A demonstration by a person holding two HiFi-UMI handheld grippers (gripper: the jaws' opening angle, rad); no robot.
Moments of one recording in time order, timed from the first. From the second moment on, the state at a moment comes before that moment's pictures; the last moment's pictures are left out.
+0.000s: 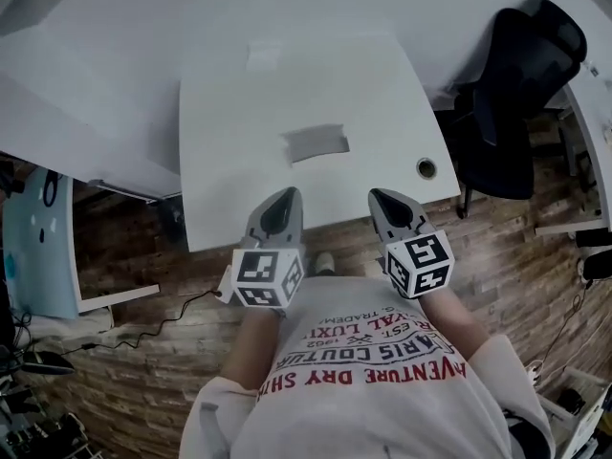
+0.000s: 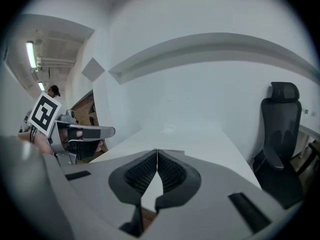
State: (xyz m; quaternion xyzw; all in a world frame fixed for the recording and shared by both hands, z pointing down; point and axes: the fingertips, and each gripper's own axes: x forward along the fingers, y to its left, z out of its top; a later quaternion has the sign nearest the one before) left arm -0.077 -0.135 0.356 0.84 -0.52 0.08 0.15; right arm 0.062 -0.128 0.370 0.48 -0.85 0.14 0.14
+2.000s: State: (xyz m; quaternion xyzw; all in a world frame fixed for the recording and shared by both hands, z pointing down) left arm -0.085 -0.259 0.561 0.74 -0.53 0.18 0.37; right arm 0.034 -0.357 0.488 0.42 -0.86 0.19 0.23
